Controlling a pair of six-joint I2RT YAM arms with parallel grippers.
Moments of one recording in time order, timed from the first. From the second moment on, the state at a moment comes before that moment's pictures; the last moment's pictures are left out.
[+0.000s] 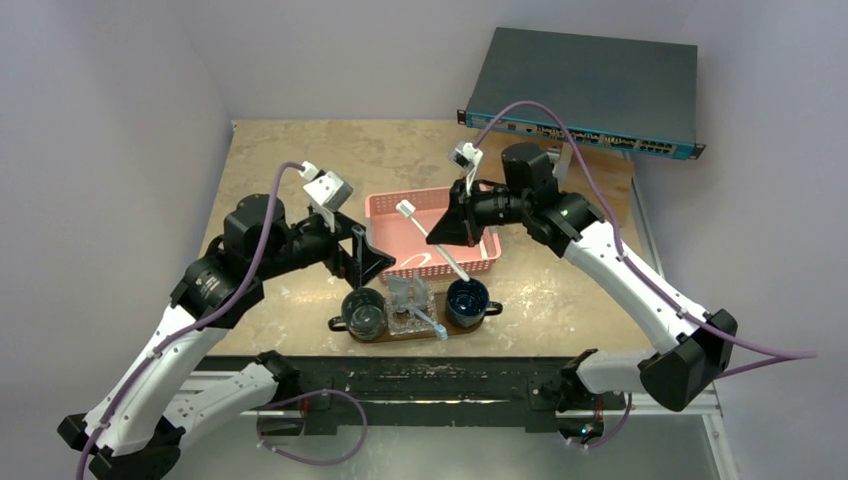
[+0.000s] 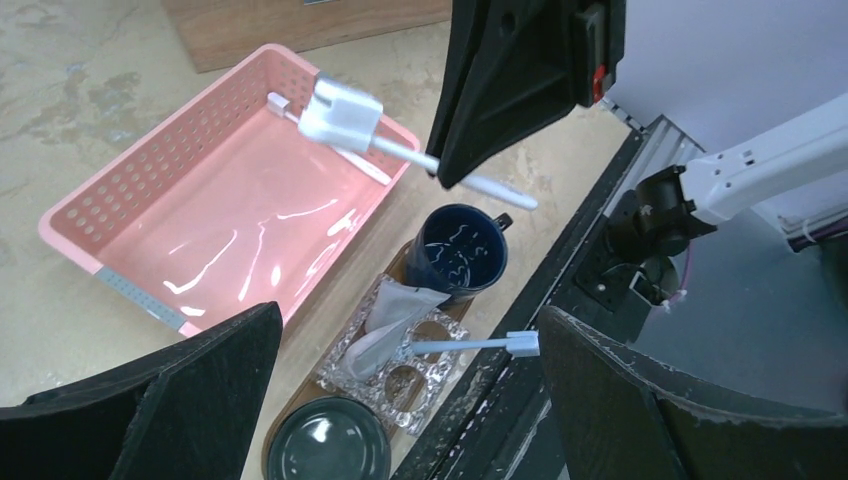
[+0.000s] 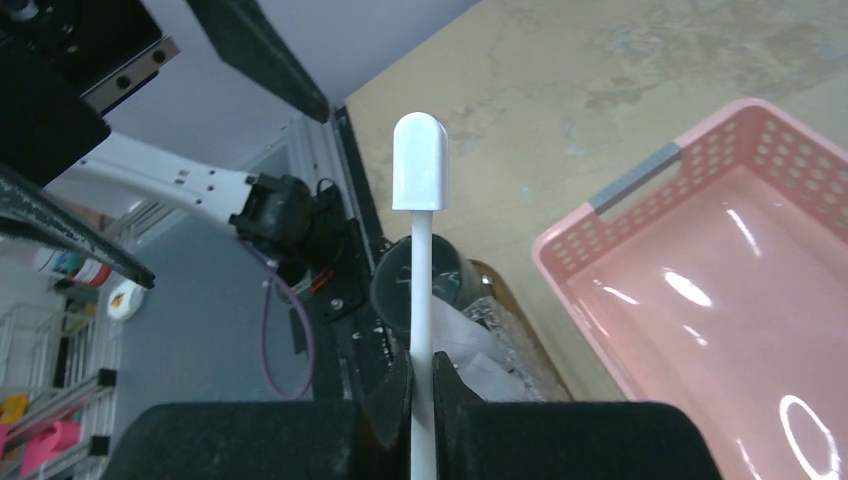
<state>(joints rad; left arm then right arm) -0.63 0.83 1.16 -0.65 0.32 -0.18 0.59 1.31 1.31 -0.48 -0.72 0.16</state>
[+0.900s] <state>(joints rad) -0.44 0.85 1.16 -0.54 0.86 -0.36 0.77 1.31 1.28 -0.47 -1.11 0.08</state>
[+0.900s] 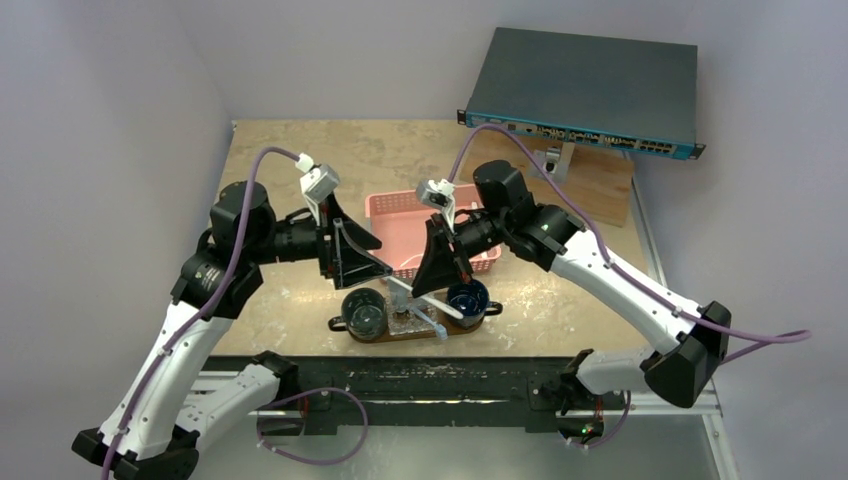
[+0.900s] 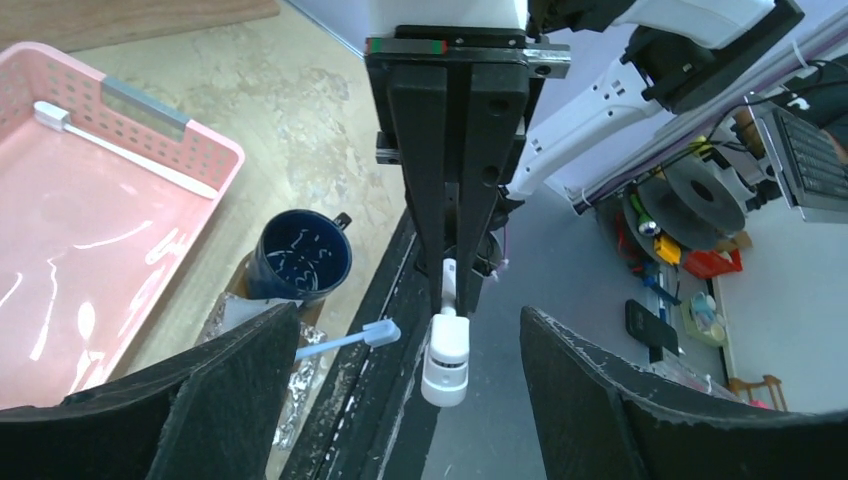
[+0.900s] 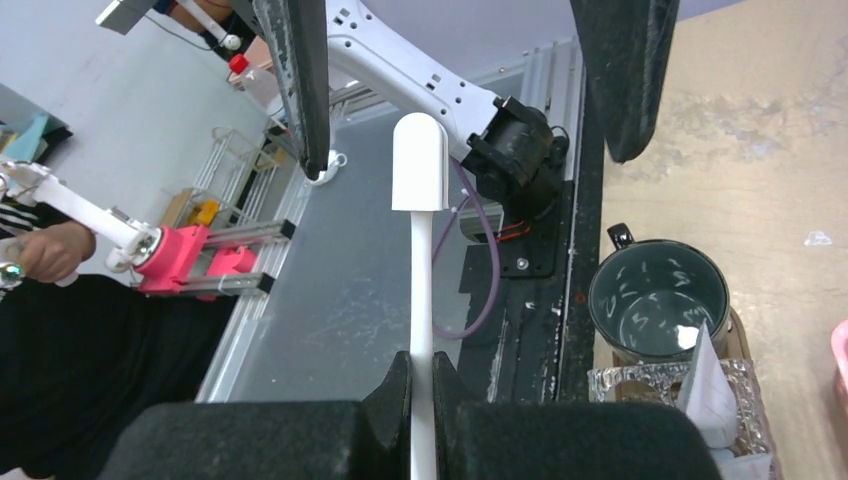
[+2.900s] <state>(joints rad) -0.43 0.76 1.12 -0.62 0.89 -0.31 0.82 1.35 1.27 -0.35 -1.12 0.20</state>
